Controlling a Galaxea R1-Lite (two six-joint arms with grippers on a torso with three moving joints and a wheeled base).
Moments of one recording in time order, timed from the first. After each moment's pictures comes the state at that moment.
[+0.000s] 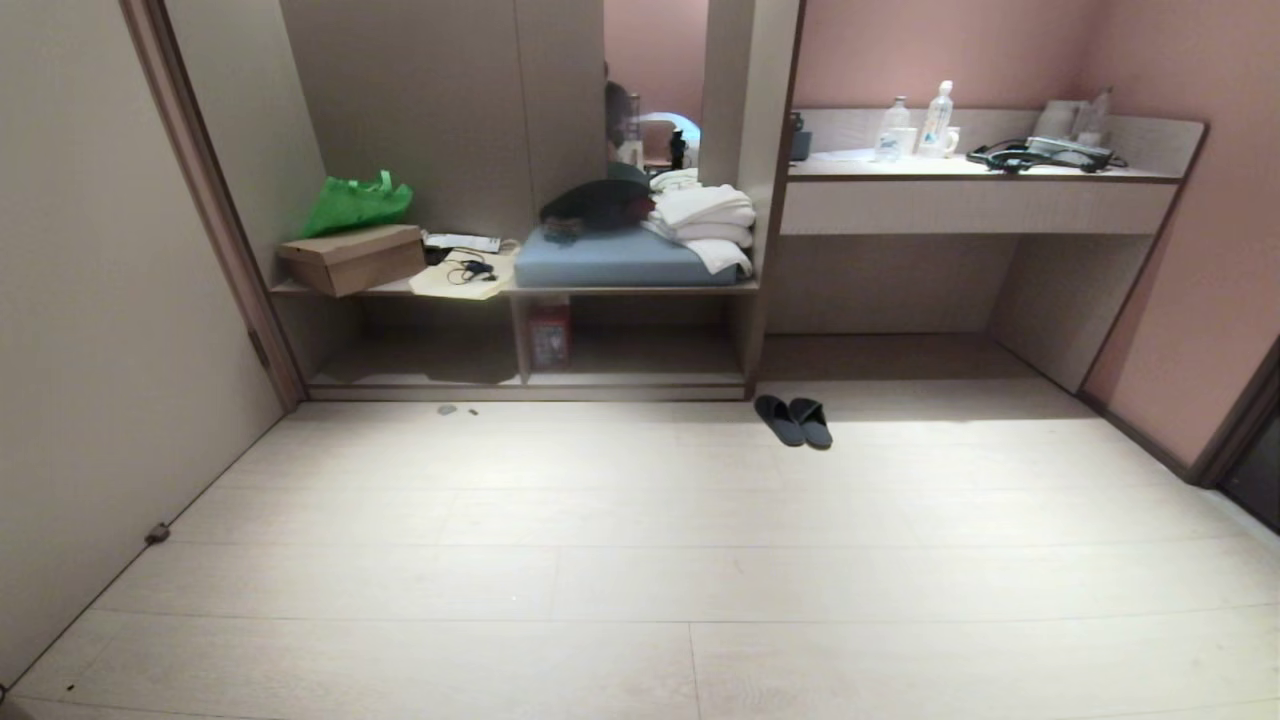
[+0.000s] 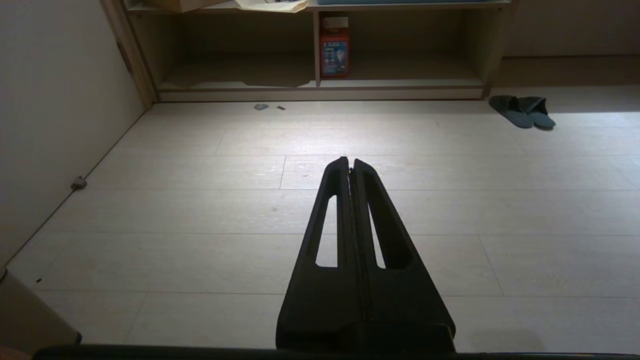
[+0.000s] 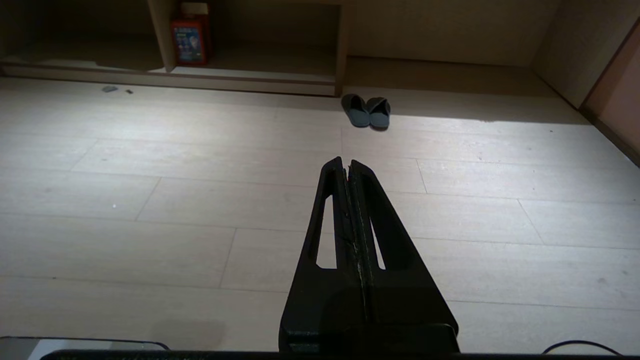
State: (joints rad) left arm 0.00 0.00 0.00 -0.02 0.00 -0.01; right arm 0.00 0.00 0.00 0.00 0.00 -0.02
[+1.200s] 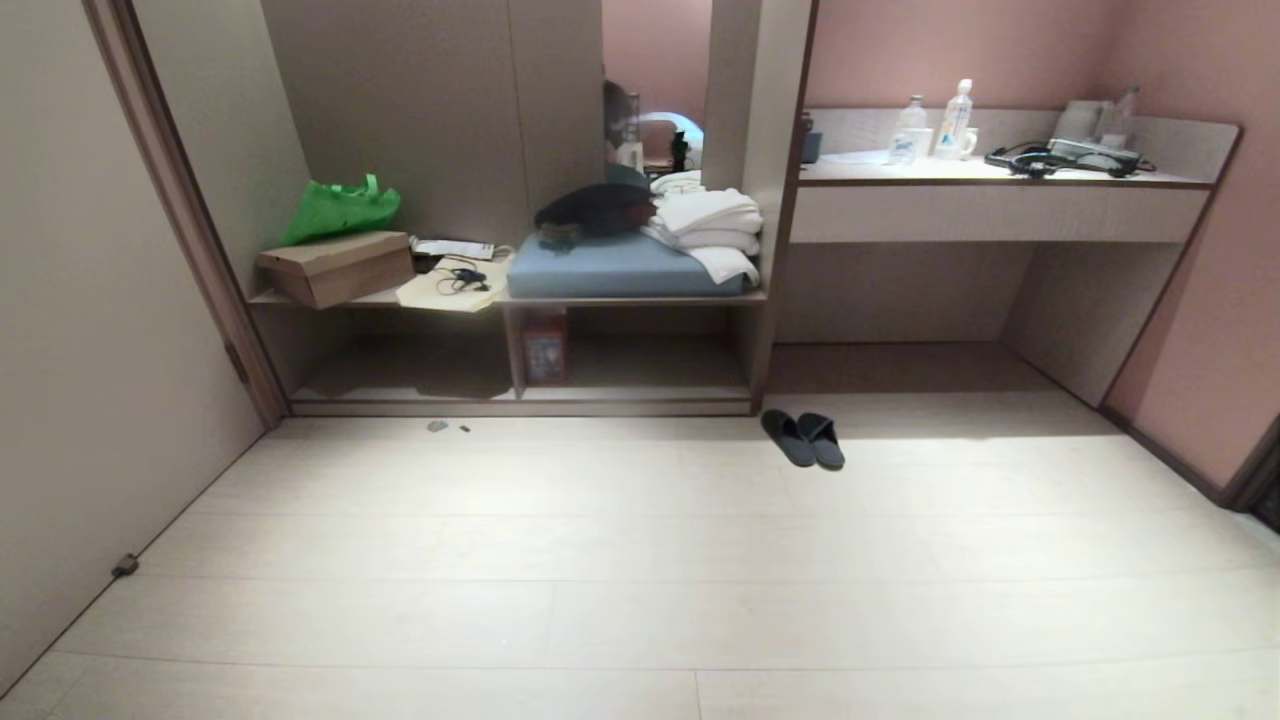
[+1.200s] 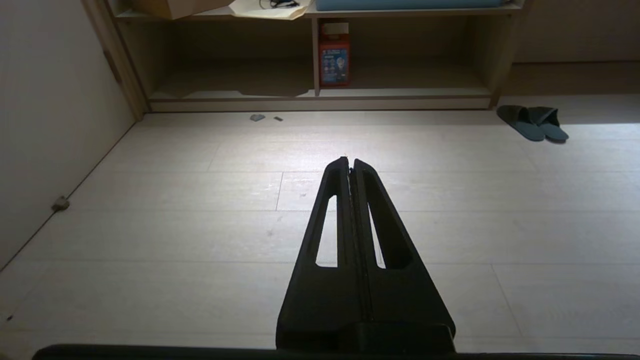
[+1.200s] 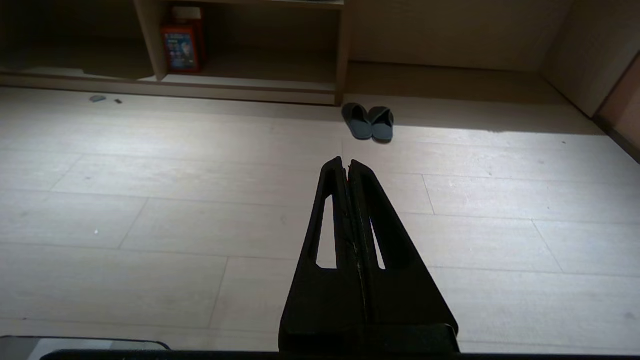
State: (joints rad) left arm 0.00 0.00 0.00 -0.02 0.00 -0.01; right arm 0.00 0.00 0.00 0.00 0.00 -0.02
